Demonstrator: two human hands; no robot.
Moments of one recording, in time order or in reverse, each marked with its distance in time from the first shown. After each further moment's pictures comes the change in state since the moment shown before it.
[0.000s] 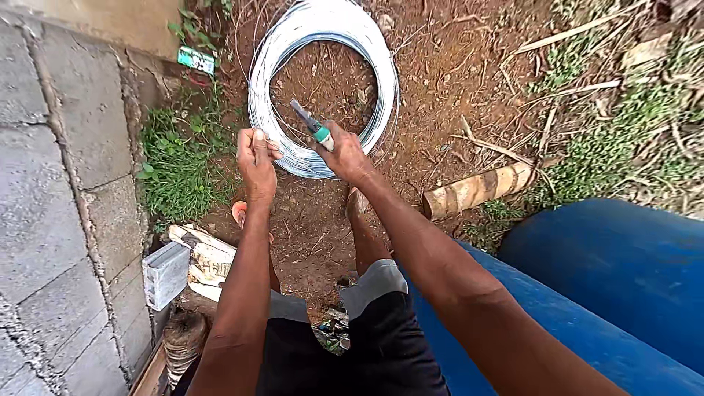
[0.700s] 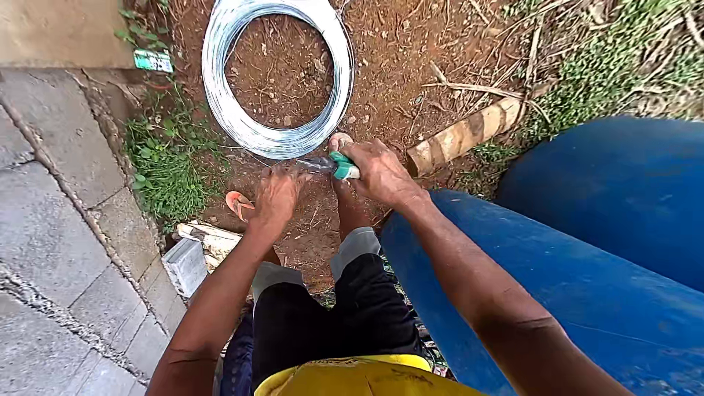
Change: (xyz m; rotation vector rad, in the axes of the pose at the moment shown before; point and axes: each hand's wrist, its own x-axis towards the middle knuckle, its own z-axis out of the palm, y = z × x) left_hand -0.087 0.096 0.066 1.300 -0.889 -0.036; right_hand -0.153 0.024 -0.103 -0.194 0.046 -0.222
